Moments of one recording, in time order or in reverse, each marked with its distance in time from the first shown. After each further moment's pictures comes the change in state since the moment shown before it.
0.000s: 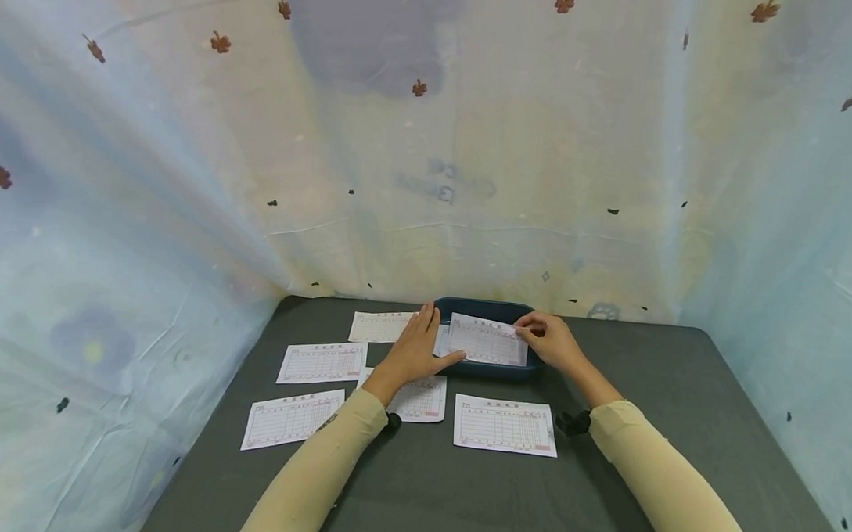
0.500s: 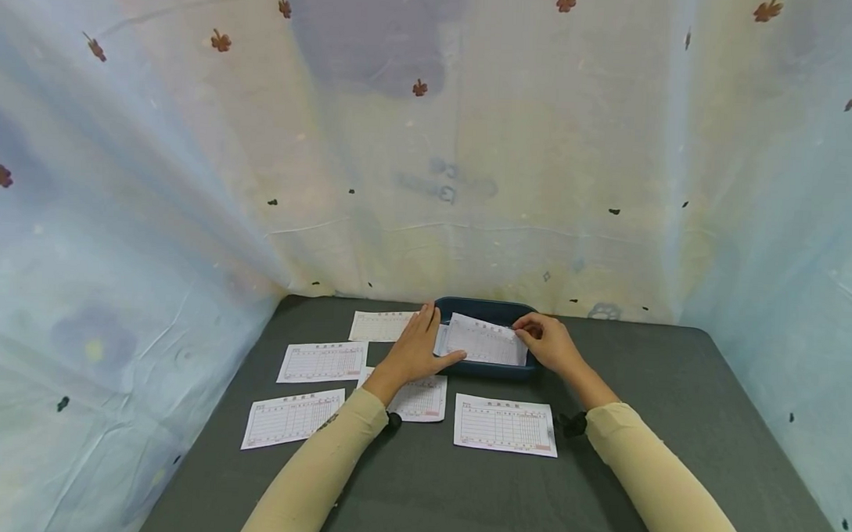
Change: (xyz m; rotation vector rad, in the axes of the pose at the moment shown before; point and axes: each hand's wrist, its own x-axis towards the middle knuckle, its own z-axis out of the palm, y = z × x) left_hand 0.000 -0.001 0.002 -0.009 0.017 0.008; right_hand 0.000 0.002 0.006 -0.056 0.012 0.001
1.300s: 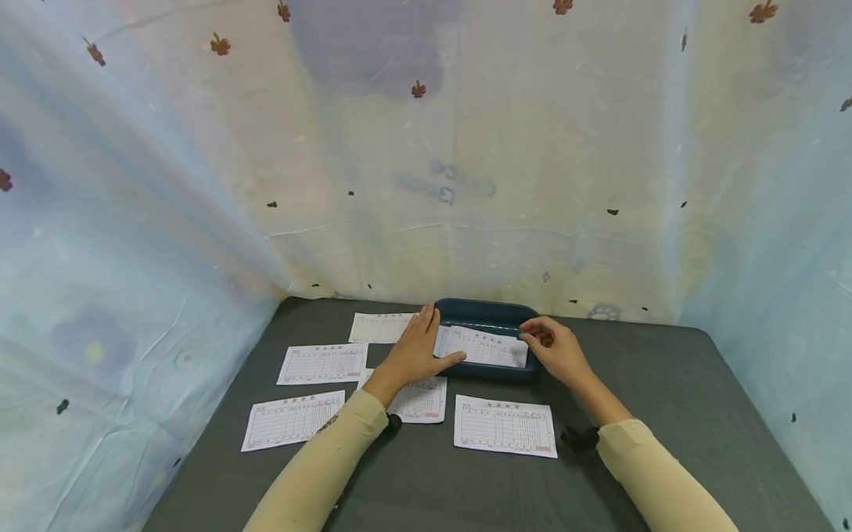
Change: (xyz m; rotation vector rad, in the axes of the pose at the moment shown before) left_hand -0.004 0.005 -0.006 0.003 0.001 -0.008; right_hand -0.019 0.003 -0.005 0.147 0.078 -0.046
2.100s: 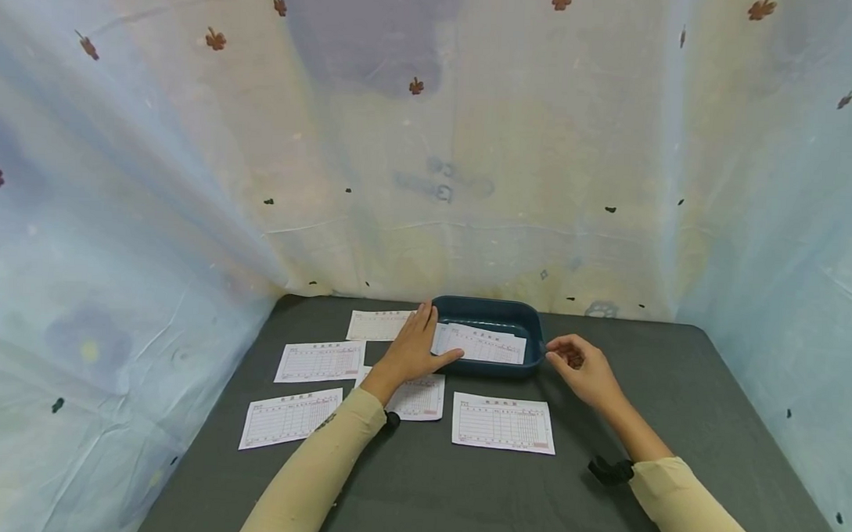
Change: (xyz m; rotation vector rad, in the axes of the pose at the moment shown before) left_hand 0.000 0.001 -0.001 0.003 -0.014 -0.013; right_hand -0.055 0.003 -0.029 -0.051 0.081 -0.006
